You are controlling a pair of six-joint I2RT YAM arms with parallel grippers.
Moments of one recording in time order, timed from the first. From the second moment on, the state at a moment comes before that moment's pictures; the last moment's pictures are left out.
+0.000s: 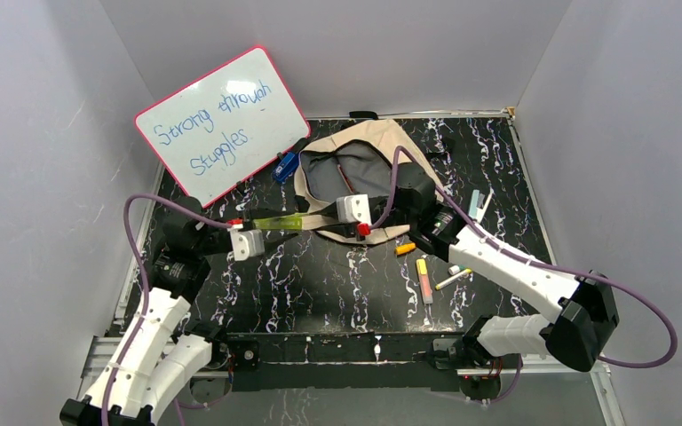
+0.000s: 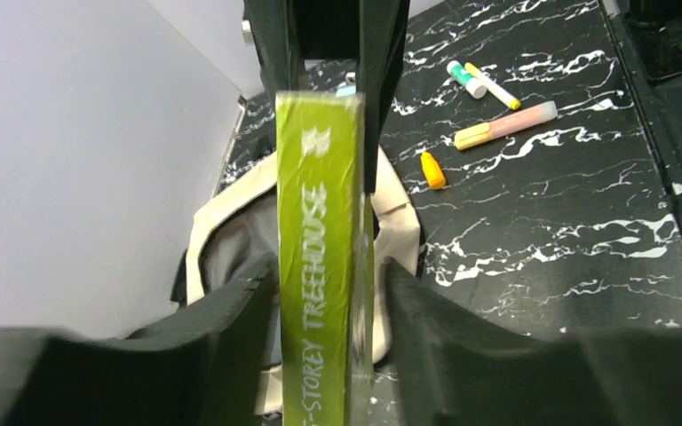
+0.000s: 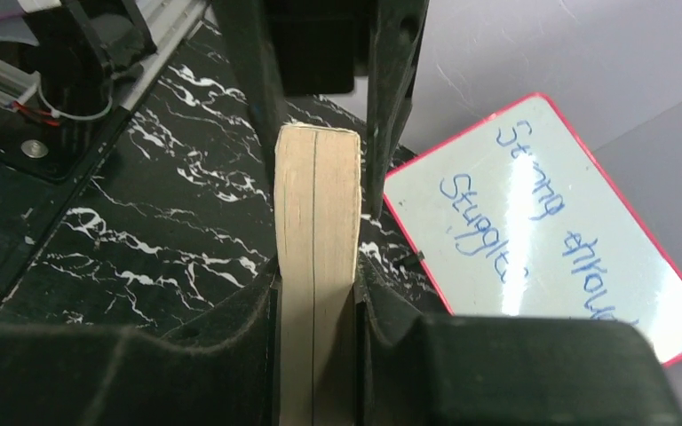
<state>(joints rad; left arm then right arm) -0.28 0.73 0.70 -0.11 1.08 0.71 0.85 1.25 1.04 0.11 -0.85 -0.66</state>
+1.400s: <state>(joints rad) -0.29 0.58 0.63 0.61 1.12 0.19 0.73 0.72 0.84 0.54 -1.10 -0.27</state>
